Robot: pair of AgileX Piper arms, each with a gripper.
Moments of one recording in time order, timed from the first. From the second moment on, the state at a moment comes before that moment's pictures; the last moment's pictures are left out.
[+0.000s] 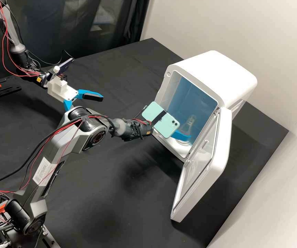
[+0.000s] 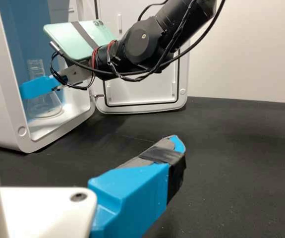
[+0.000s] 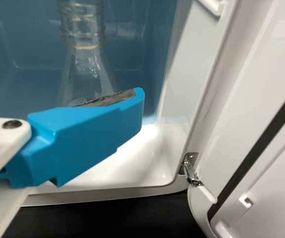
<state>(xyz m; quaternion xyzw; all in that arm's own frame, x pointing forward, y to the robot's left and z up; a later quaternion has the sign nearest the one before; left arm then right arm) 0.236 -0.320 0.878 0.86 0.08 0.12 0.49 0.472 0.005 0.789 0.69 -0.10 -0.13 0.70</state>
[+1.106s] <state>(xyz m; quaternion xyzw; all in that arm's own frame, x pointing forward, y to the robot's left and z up) 0.237 -0.315 0.873 0.86 0.09 0.11 0.50 0.491 -0.023 0.776 0.74 -0.10 -0.16 0.65</state>
